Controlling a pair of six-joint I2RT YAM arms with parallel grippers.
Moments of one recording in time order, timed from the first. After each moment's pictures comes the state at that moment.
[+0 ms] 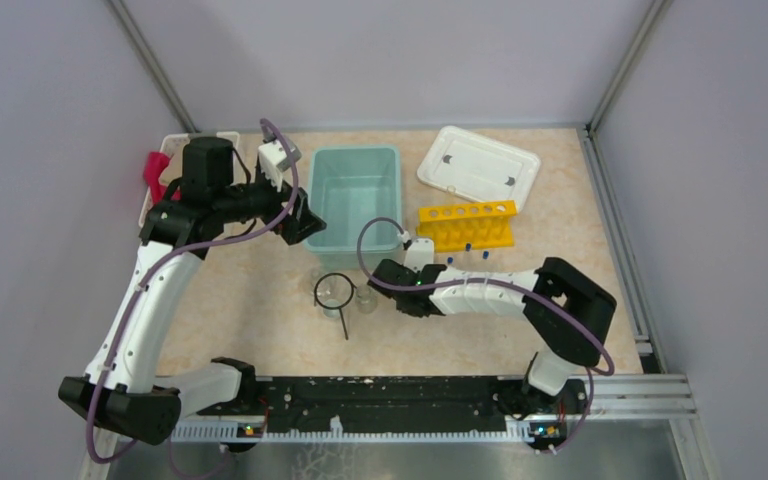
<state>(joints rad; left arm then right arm) -0.28 1.16 1.38 -0.79 0.60 0.25 1.08 1.64 0.95 -0.52 0.57 1.01</state>
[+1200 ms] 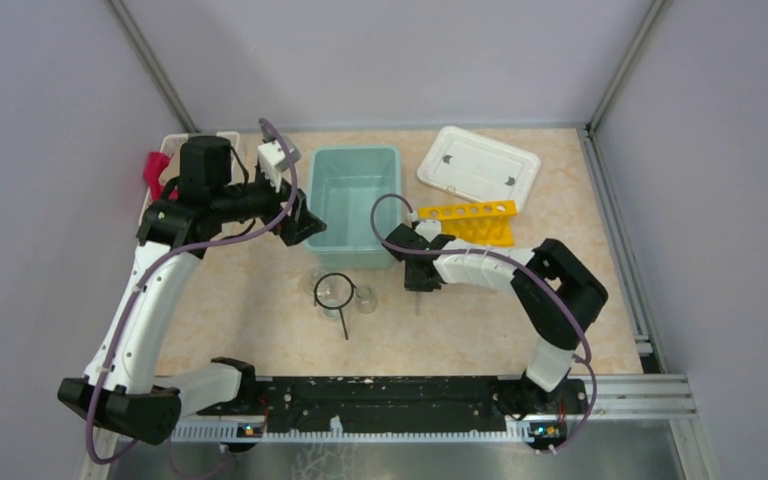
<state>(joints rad) -0.27 1.16 1.40 -0.81 0.63 0.27 0.85 1.72 1.02 -0.52 0.34 0.83</state>
